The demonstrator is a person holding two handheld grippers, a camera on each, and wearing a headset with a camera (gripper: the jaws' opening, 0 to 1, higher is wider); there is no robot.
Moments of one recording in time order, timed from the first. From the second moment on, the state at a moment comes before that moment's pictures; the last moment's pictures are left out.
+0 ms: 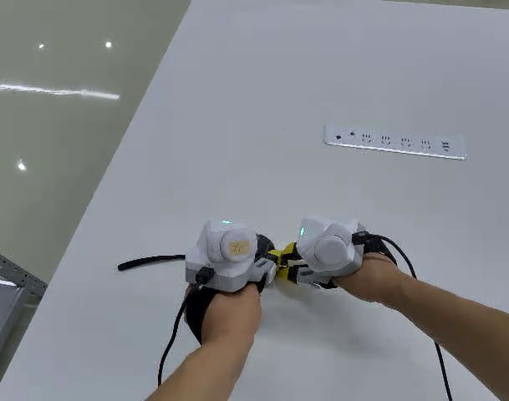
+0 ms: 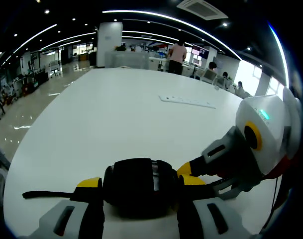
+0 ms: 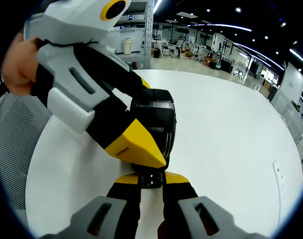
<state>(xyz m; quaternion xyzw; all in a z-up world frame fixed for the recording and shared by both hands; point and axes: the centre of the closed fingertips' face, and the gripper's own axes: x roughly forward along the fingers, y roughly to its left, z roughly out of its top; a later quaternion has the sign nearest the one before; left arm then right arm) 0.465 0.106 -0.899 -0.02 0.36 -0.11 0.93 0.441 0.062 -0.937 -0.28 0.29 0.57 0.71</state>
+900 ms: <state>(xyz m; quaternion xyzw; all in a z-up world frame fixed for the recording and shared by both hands) 0.464 0.106 -0.899 -0.02 0.36 -0.12 0.93 0.439 0.052 -0.938 -0.27 0.30 0.56 0.73</state>
